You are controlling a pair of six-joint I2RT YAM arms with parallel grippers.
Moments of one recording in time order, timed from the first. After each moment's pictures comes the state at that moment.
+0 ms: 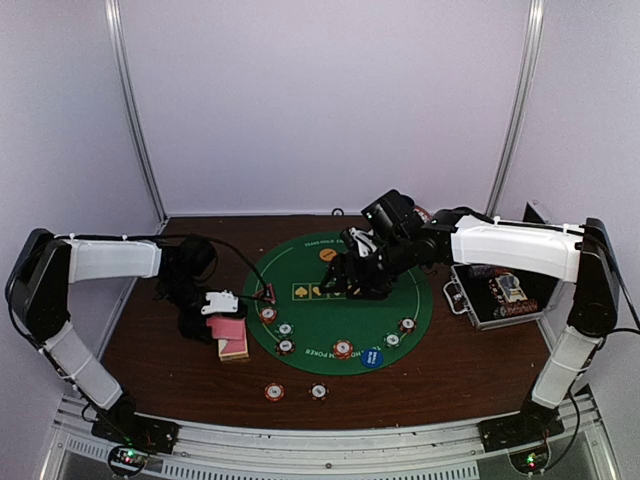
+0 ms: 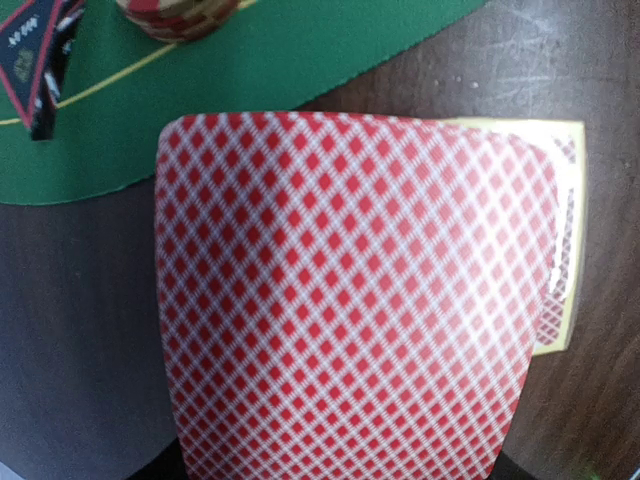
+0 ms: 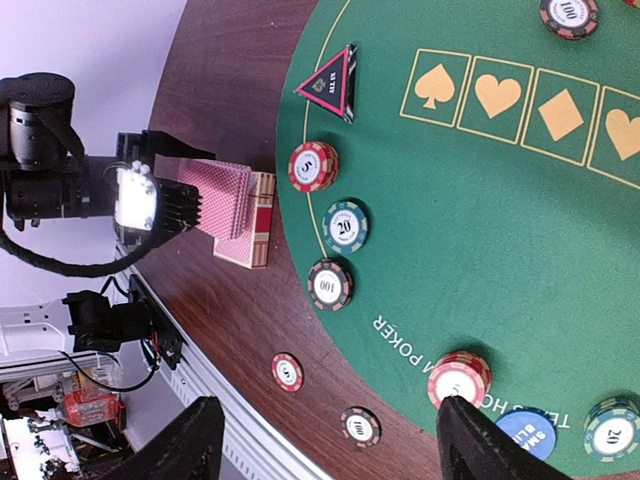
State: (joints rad) left arm -0.44 1.62 0.94 -0.74 0.06 1.02; right arm 0.82 1.72 1.39 -0.52 -0.37 0.70
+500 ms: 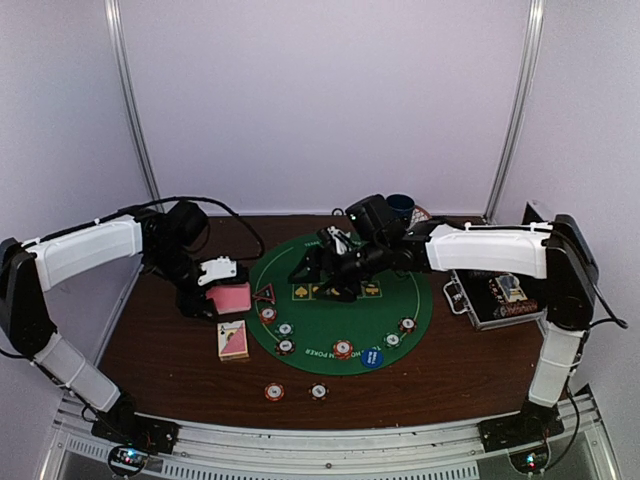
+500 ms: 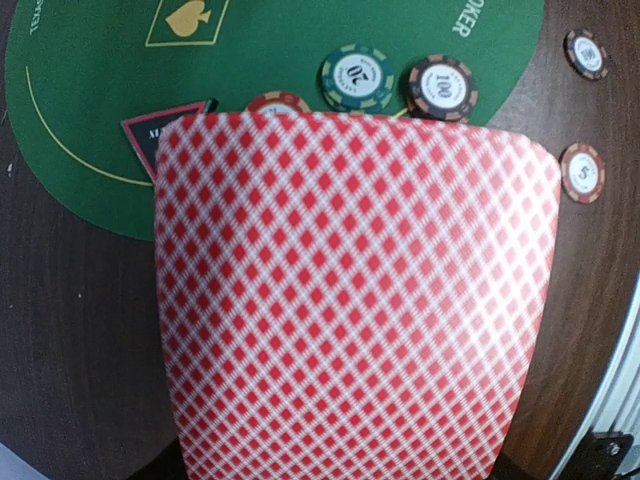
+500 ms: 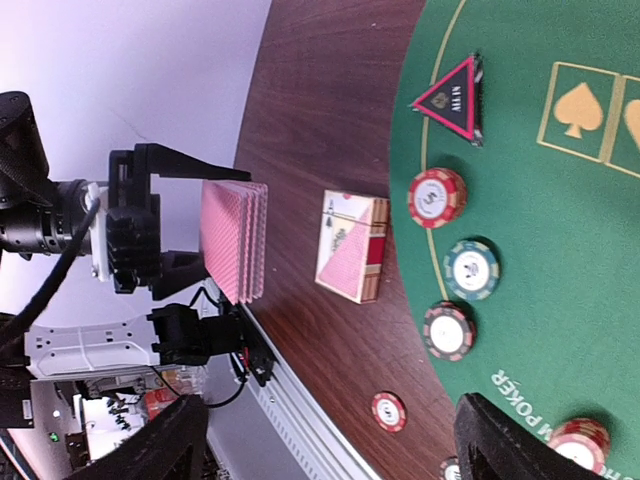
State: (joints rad) left arm -0.45 1.50 1.15 -0.96 0.21 0.88; right arm 0.83 1.84 1.40 -0.25 -0.54 0.87
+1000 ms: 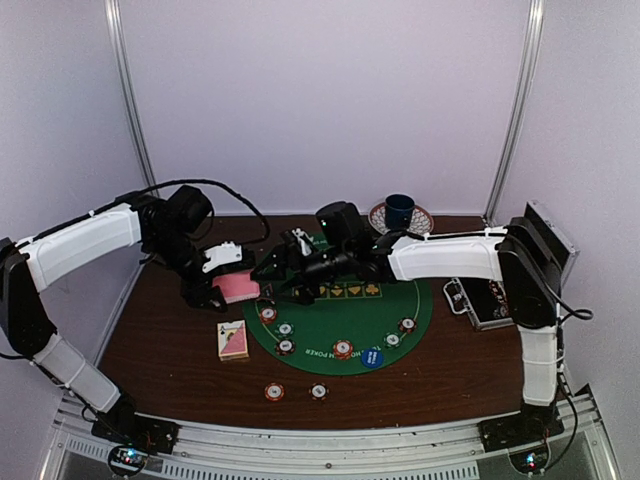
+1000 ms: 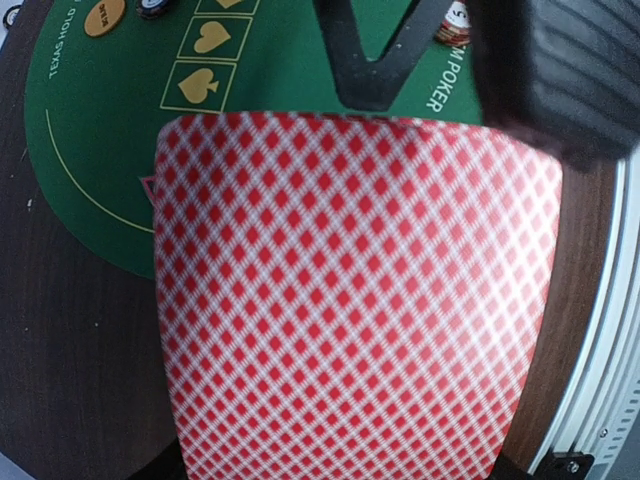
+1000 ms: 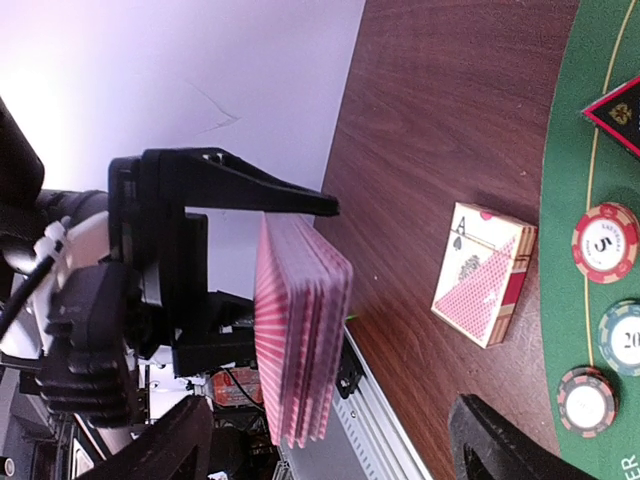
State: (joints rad) left arm -0.50 1.50 1.28 -1.04 0.28 0.79; right arm 0.90 2.06 1.55 0.05 -0.70 1.06
